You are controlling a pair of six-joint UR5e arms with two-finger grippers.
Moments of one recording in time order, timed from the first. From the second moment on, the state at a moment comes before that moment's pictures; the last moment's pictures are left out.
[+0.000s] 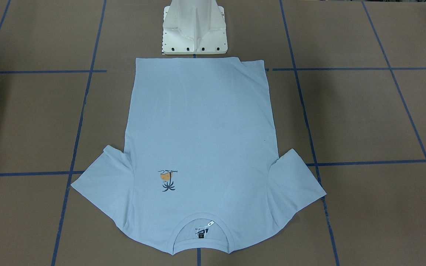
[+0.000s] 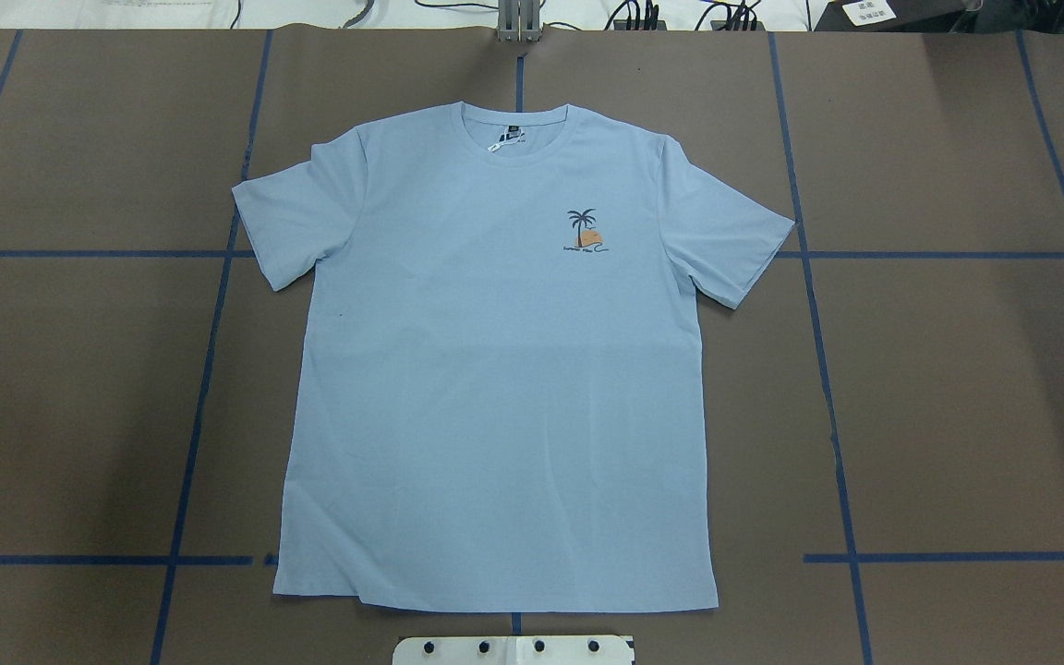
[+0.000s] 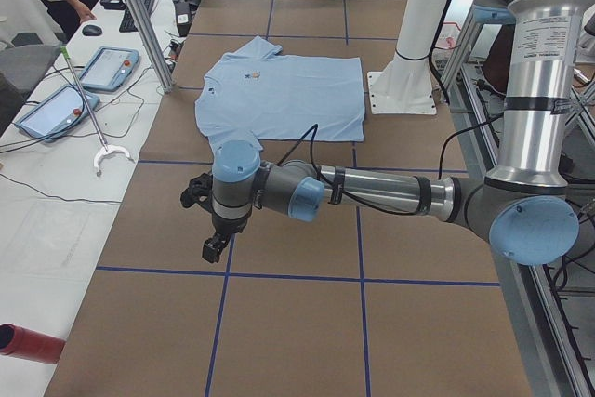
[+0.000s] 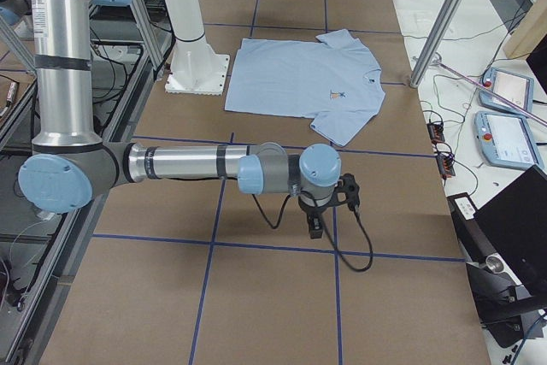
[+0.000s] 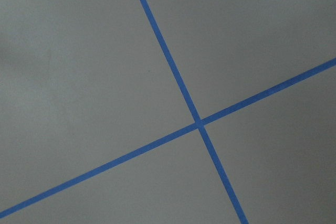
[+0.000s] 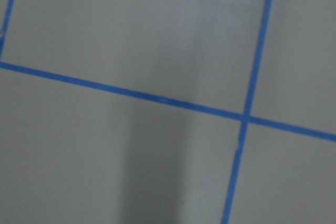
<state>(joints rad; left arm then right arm) -1.55 -1.62 -1.64 -1.80 -2.25 0.24 1.50 -1.50 1.65 -1.56 2.45 -0.07</state>
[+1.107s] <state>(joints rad) -1.51 -1.66 -1.59 -1.97 -2.26 0.18 1.02 -1.10 1.38 -1.01 2.16 0.62</state>
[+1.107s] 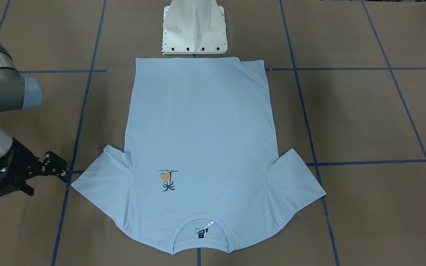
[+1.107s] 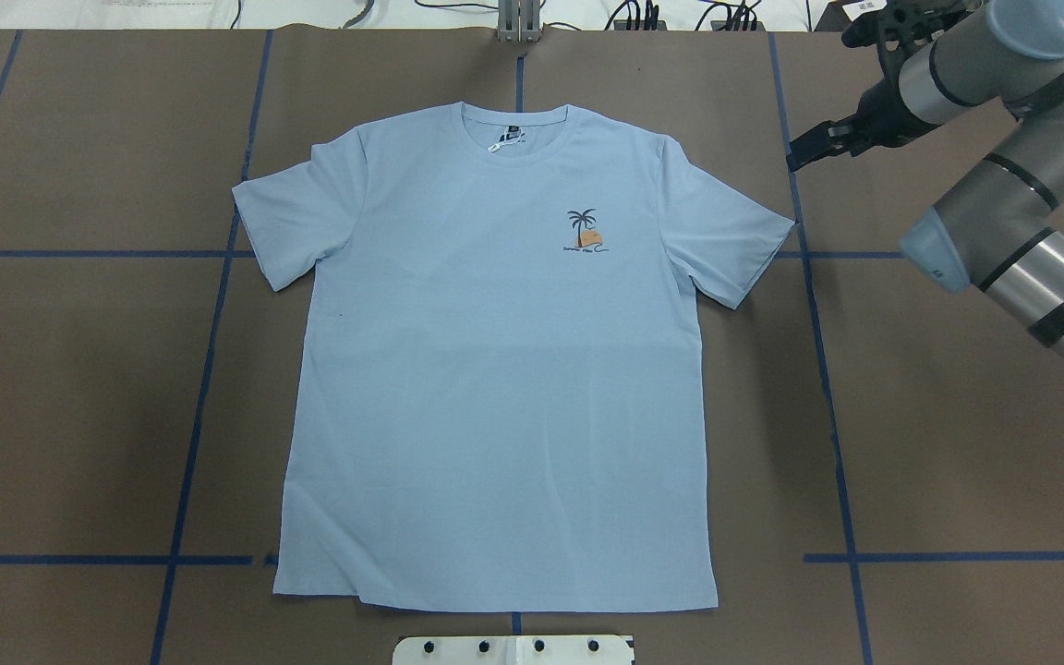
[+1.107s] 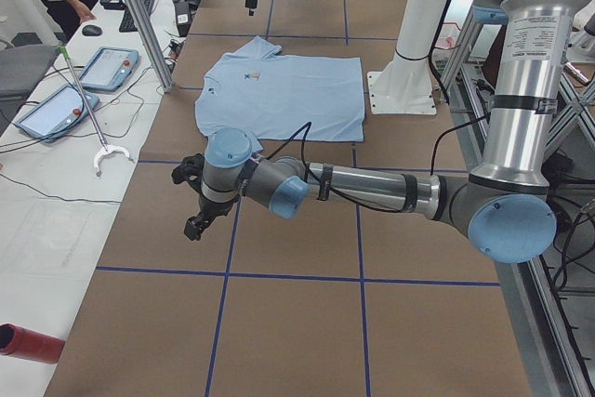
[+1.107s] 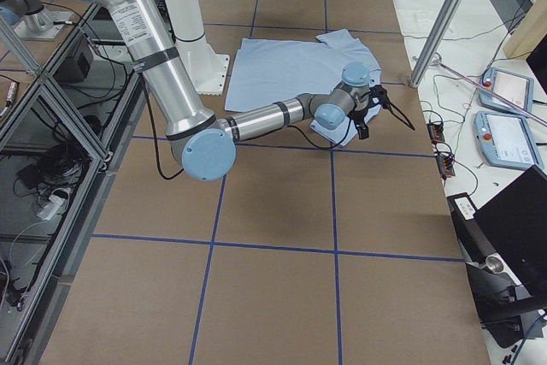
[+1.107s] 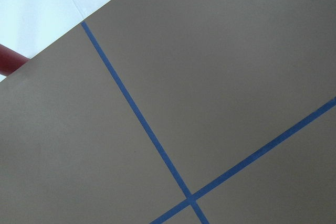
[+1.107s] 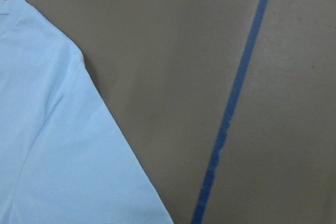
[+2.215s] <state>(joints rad) -1.51 -1.66 -1.62 -1.97 -2.27 0.15 0.92 -1.08 1.26 -1.01 2.10 0.65</state>
